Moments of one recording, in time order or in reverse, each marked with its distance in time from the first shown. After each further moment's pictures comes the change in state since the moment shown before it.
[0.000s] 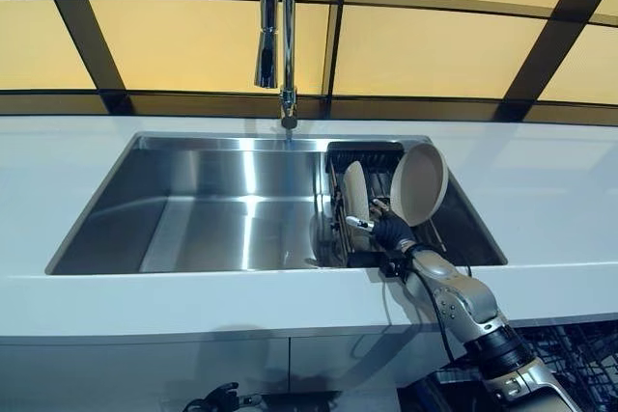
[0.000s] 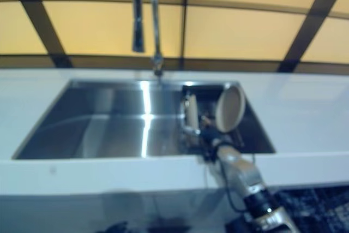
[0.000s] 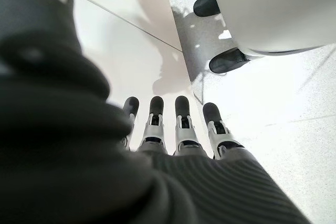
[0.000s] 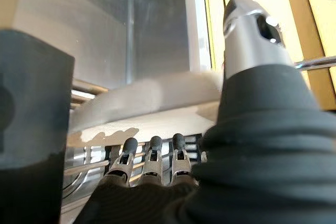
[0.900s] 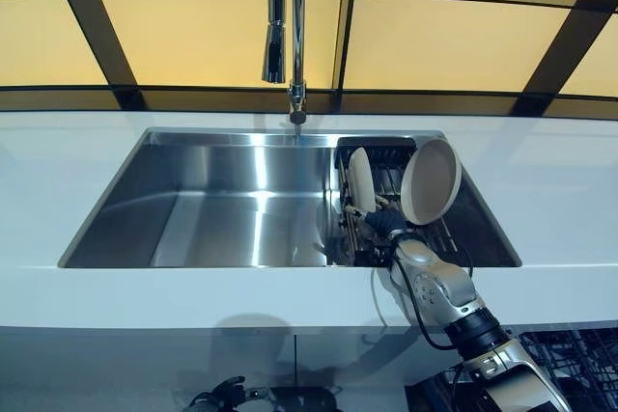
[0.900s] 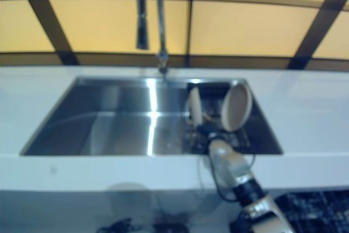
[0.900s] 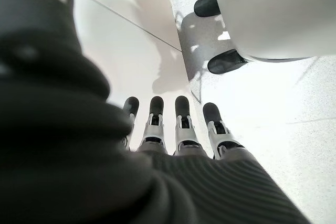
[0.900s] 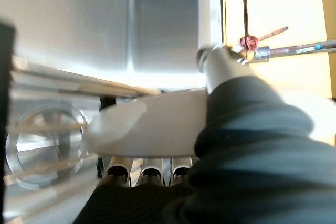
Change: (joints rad) left arm -0.024 -0.014 -0.021 -0.004 -0.027 0.016 0.001; right arm -0.091 0.032 0.011 0.096 -0.087 -0.005 -0.136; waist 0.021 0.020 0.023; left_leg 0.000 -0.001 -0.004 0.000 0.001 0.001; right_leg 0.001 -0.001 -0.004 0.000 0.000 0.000
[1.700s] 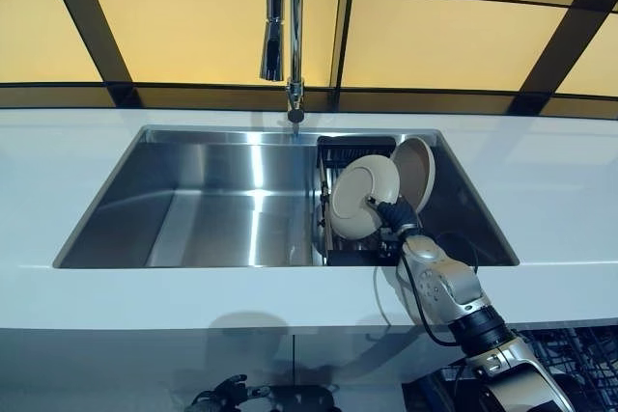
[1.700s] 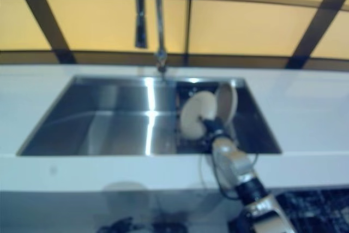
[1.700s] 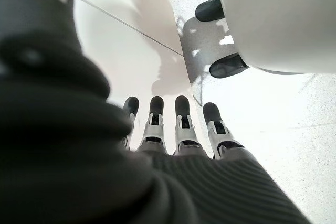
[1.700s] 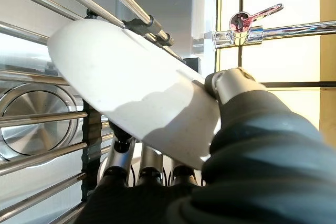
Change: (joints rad) left arm -0.001 -0.006 0.000 -0.005 -0.001 0.000 0.001; right arm -0.001 0.006 -0.031 0.004 -0.025 -0.027 -0.013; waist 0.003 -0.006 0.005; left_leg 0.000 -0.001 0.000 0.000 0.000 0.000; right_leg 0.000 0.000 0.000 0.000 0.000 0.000
